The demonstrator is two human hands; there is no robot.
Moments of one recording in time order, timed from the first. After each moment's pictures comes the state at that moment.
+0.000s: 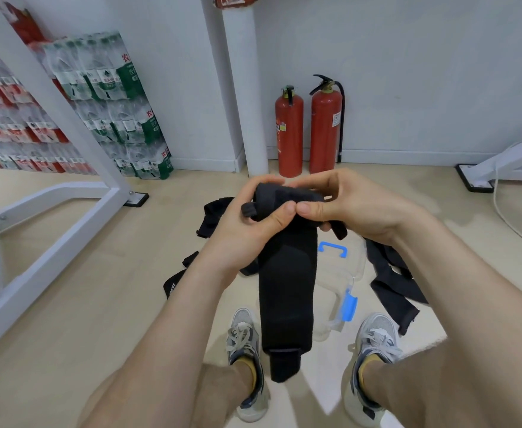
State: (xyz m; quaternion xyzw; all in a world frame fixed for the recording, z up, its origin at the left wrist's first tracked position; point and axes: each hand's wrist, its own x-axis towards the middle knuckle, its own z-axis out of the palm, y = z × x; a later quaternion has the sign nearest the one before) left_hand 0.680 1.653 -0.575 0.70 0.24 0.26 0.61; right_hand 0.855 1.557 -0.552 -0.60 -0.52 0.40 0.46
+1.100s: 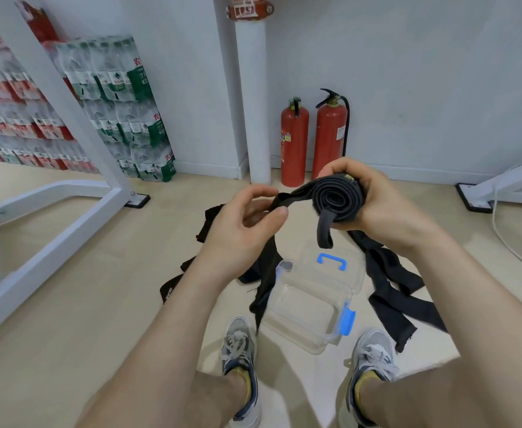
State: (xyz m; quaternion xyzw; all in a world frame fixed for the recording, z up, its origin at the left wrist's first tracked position) left_hand 0.671 1.655 -0.564 0.73 0.27 0.30 0.56; right_hand 0.865 1.552 -0.550 -0.59 -0.56 0.26 0.53
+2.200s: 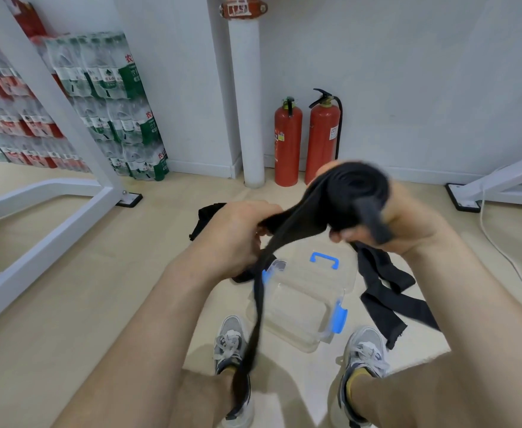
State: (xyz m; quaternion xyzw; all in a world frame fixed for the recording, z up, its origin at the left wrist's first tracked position) left_hand 0.677 1.670 -0.562 0.93 0.19 0.20 0.25; right_hand 0.871 1.541 -0.549 -0.39 -0.51 0.50 0.58
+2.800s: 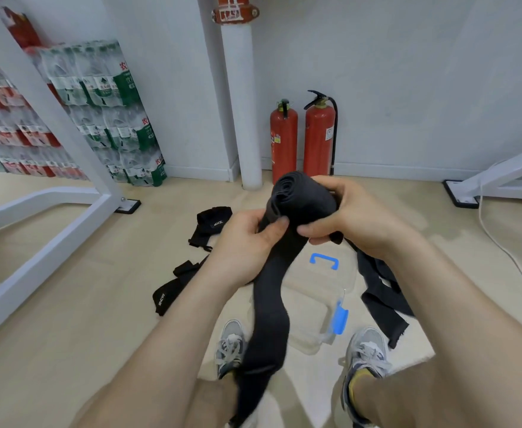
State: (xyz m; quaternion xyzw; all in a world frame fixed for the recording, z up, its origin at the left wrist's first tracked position) left_hand 0.692 1.647 -0.575 0.74 0.28 0.24 0.57; right_hand 0.859 1.556 -0.552 -0.61 -0.46 0.37 0.54
